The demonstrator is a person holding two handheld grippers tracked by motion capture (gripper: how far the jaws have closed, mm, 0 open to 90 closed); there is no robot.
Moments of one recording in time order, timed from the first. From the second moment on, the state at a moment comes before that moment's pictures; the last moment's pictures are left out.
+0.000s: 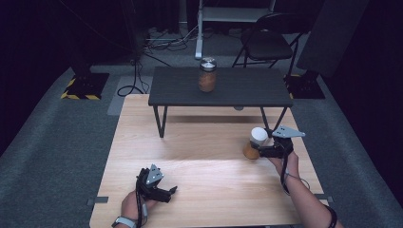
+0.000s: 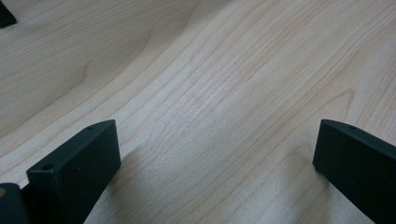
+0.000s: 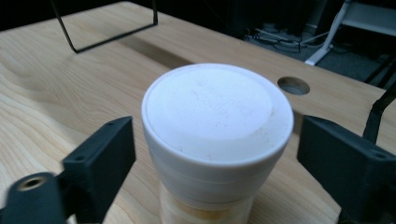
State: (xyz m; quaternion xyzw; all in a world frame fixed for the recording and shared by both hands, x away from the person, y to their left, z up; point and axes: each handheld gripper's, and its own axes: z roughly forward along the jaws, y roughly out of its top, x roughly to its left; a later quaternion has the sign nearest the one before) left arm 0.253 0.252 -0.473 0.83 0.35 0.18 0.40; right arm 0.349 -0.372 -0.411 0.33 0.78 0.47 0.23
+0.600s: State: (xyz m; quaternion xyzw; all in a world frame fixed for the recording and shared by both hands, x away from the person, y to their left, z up) left arm 0.240 0.246 -0.477 0.82 0.35 0.21 0.40; right arm 0.356 -0.372 -0.409 0.34 0.79 0.47 0.21
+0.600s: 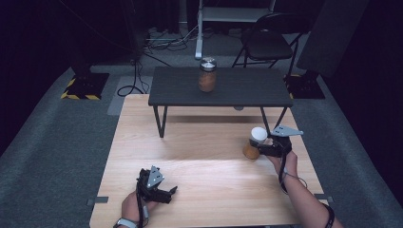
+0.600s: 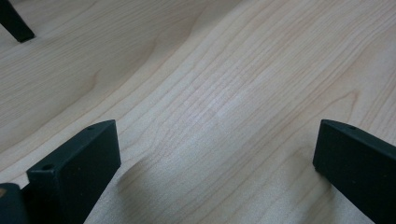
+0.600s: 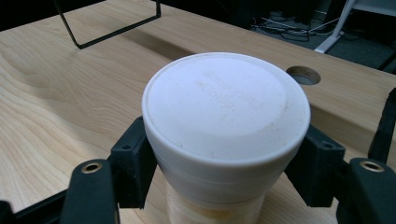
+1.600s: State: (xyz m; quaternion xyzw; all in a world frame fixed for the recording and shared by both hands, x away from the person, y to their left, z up) left arm 0.237 0.244 -0.478 0.82 0.34 0.22 0.40; right arm 0.356 -0.345 -0.290 0.32 0.78 0.49 0.23
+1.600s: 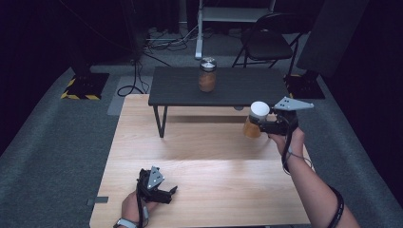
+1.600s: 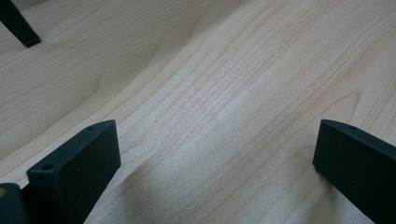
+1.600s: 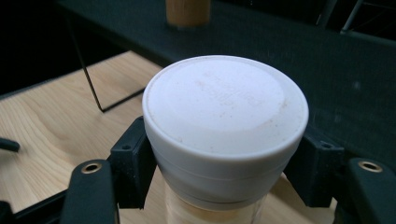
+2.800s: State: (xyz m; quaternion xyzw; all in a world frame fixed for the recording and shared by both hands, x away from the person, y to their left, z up) left arm 0.235 0.244 -0.479 0.82 0.34 0.23 0.40; right arm 0.469 -0.276 -0.207 0.36 0.74 0.50 0.26
